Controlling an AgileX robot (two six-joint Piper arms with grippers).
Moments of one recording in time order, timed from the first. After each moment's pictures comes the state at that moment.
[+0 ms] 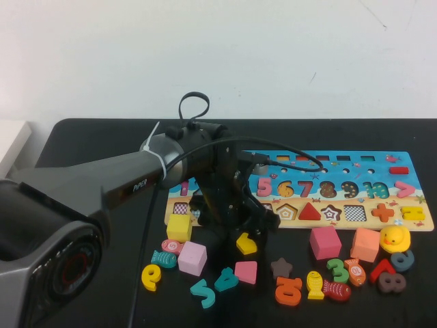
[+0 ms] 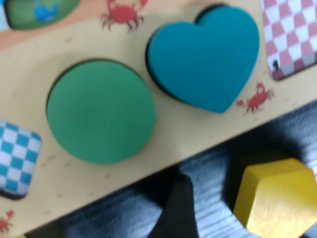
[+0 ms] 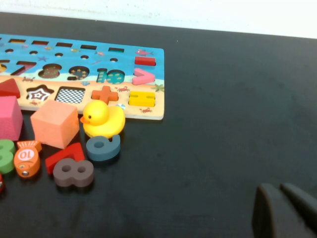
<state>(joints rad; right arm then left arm) -0.06 -0.01 0.02 -0.05 0.41 -0.05 -0.58 2.25 -1.75 -0.24 0.91 -0.05</state>
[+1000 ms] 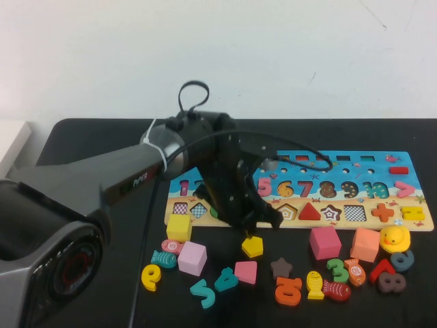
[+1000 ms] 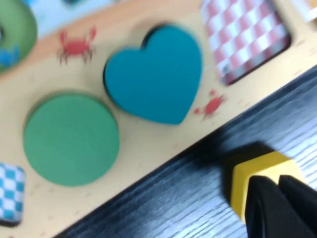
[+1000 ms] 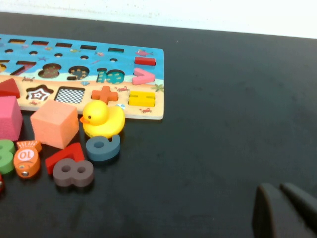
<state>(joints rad) -0.06 -0.01 0.02 -0.05 0.41 -0.05 -0.58 2.25 -1.81 -0.27 0.98 0.09</state>
